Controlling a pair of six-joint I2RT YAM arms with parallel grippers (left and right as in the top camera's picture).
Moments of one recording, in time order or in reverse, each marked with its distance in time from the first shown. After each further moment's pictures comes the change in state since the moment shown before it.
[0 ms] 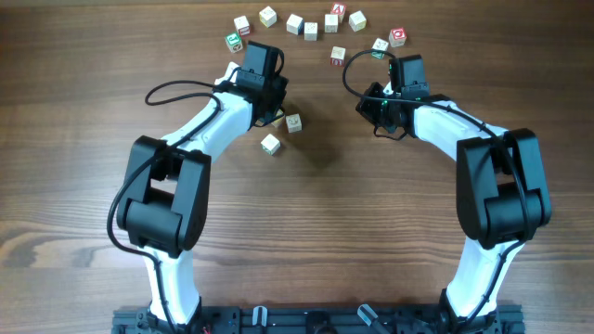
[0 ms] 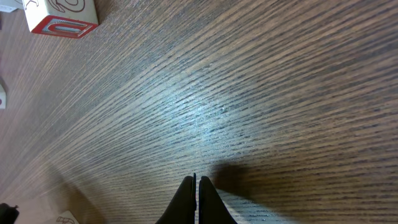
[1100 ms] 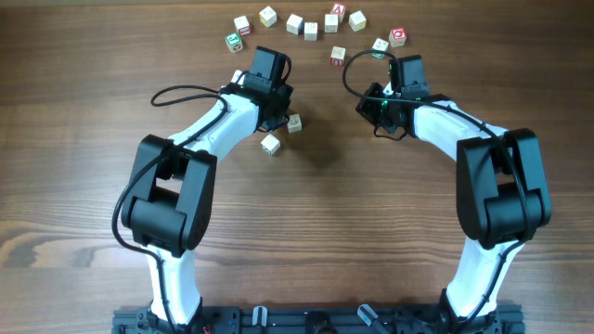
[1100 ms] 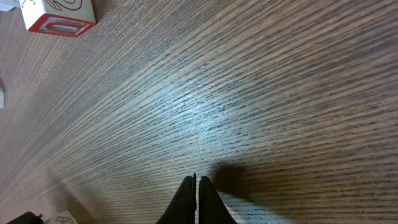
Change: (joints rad) left arm -0.022 0.012 0.000 -0.060 -0.003 -0.011; right arm 0.000 0.000 0.000 -0.005 0.000 0.000
